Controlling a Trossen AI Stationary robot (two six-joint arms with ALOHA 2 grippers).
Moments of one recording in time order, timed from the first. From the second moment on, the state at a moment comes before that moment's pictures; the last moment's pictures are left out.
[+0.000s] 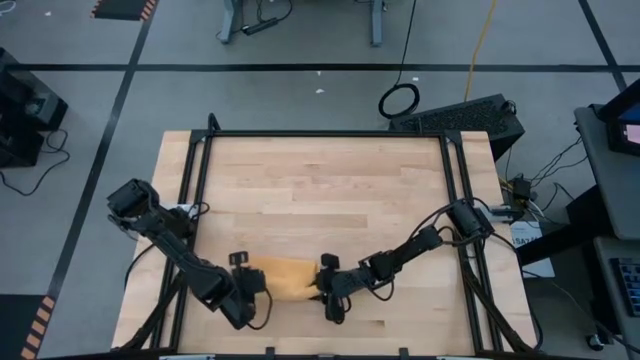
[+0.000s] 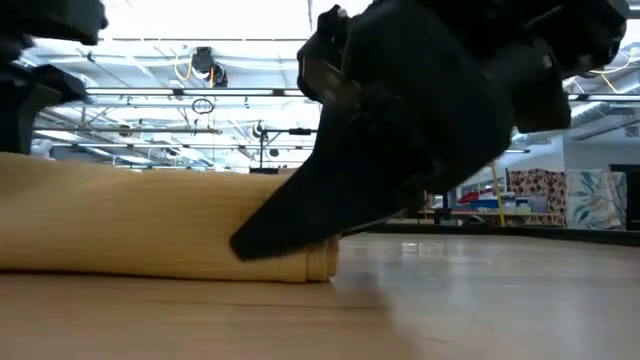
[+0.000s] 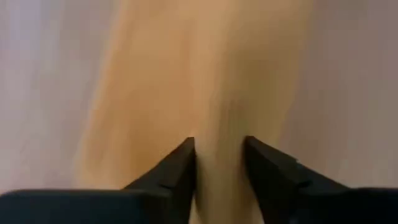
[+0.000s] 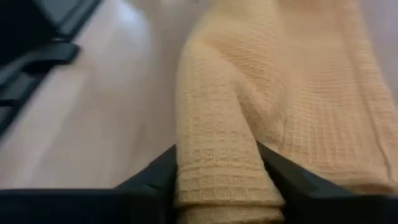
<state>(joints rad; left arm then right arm) -0.77 1.68 1.02 -0.75 -0.30 -0.86 0.43 2.15 1.09 0.43 0.19 0.36</state>
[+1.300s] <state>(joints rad) -1.08 1.91 1.01 -0.46 -0.95 -0.97 0.35 2.12 1.09 0.37 -0.16 0.78</state>
